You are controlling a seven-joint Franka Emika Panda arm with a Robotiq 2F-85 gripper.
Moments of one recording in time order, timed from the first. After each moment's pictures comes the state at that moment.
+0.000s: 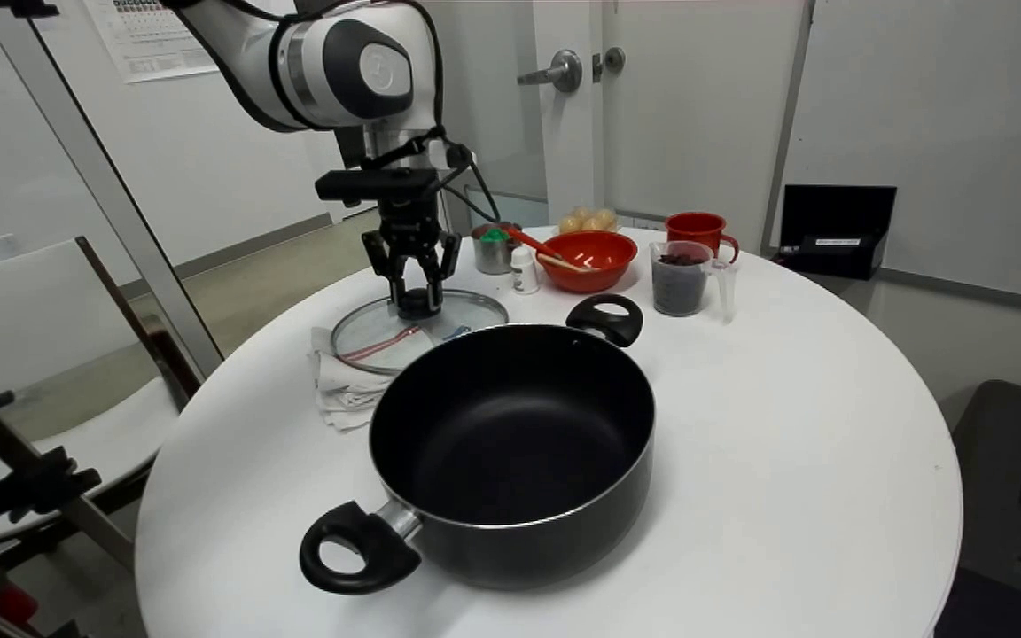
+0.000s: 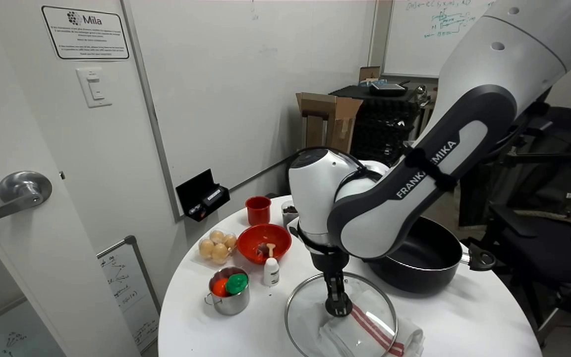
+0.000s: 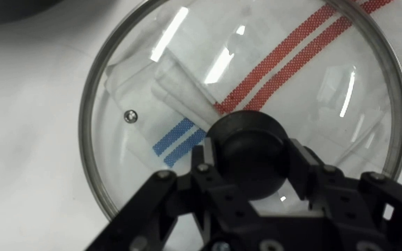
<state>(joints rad) 0.16 1.01 0.08 -1.55 -0.18 2.33 -0.18</state>
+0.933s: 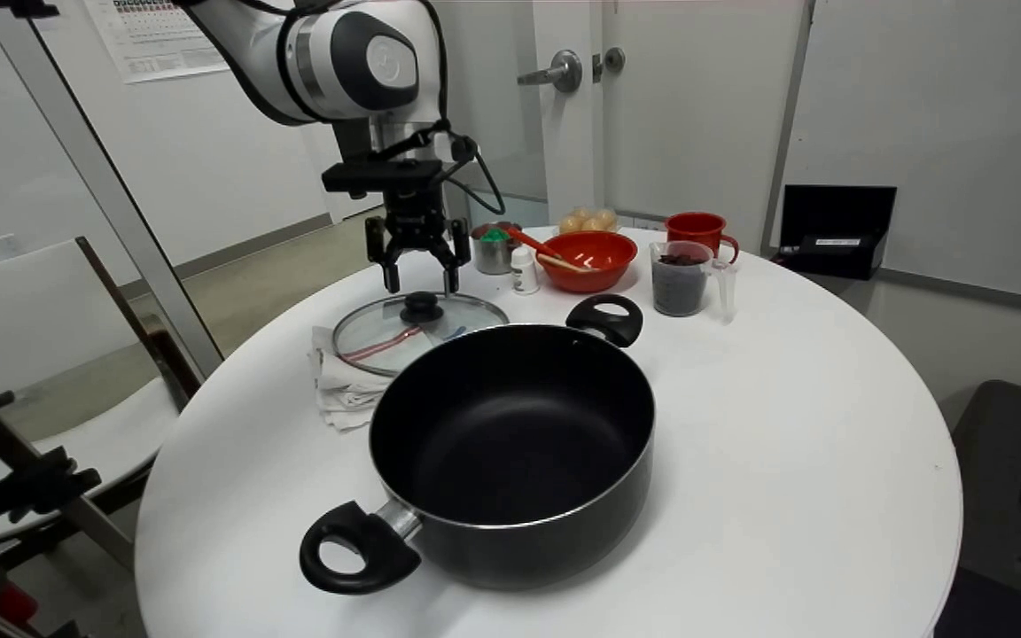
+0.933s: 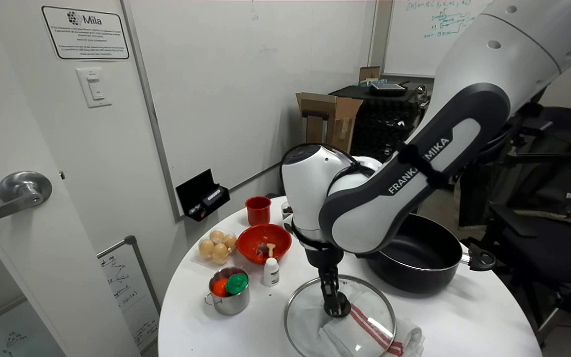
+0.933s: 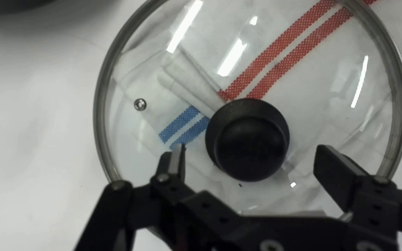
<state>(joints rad) 0.16 1.02 0.08 -1.50 -0.18 2.29 -0.18</state>
